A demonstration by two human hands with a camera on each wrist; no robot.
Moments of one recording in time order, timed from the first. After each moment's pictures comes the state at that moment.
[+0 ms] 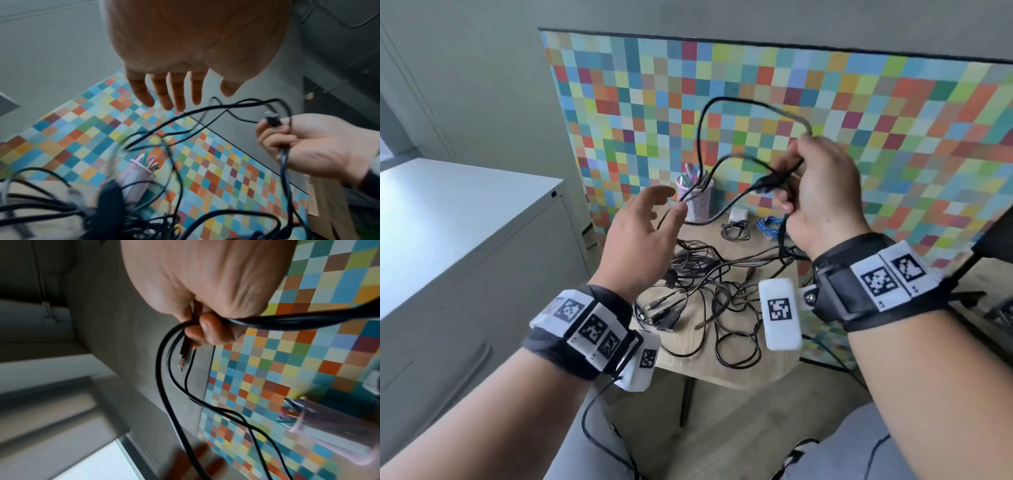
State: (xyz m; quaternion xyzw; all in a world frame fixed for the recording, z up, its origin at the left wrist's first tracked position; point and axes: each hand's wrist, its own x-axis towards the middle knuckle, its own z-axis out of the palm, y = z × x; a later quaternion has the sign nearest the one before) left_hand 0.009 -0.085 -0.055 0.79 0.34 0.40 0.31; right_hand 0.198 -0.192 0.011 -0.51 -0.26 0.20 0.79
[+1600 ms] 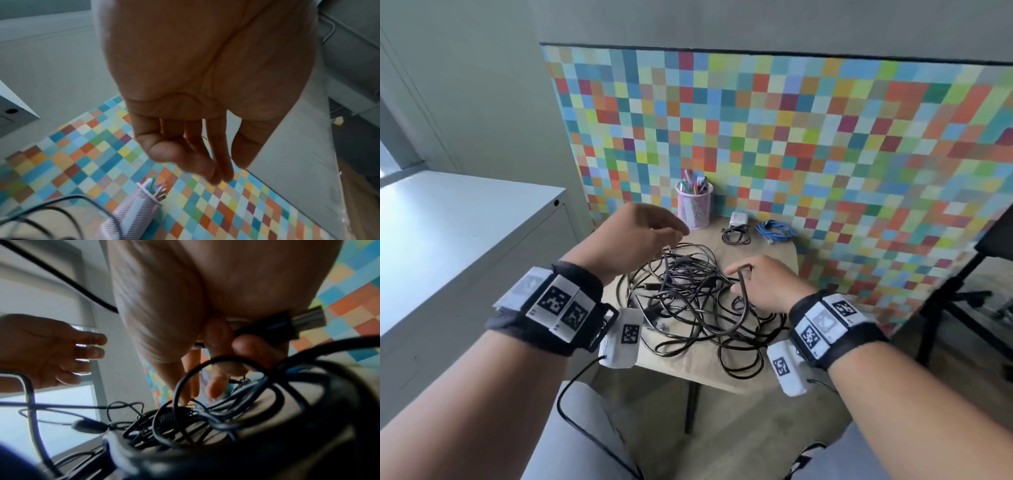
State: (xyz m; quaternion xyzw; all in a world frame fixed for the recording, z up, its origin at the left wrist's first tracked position) left_hand -0.004 -0.070 -0.019 0.85 0.30 0.22 0.37; right_hand 0.201 -0.196 -0.098 -0.82 -0.49 0.22 0.21
